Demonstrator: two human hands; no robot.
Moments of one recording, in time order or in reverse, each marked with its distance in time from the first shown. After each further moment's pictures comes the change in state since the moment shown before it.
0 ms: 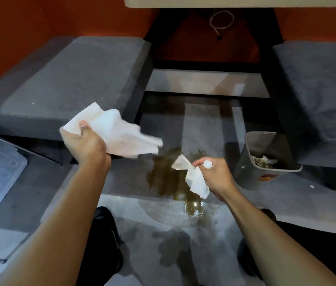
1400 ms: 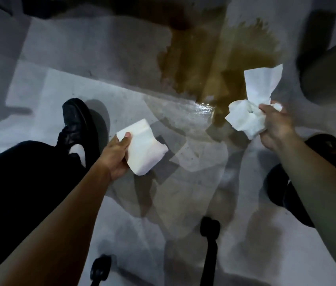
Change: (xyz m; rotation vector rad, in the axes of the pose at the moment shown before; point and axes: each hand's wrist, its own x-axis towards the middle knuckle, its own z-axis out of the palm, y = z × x) left_hand -0.010 -0.330 -0.251 0.381 -0.258 -1.047; right_hand 0.082 0.299 0.008 0.142 0.188 0.676
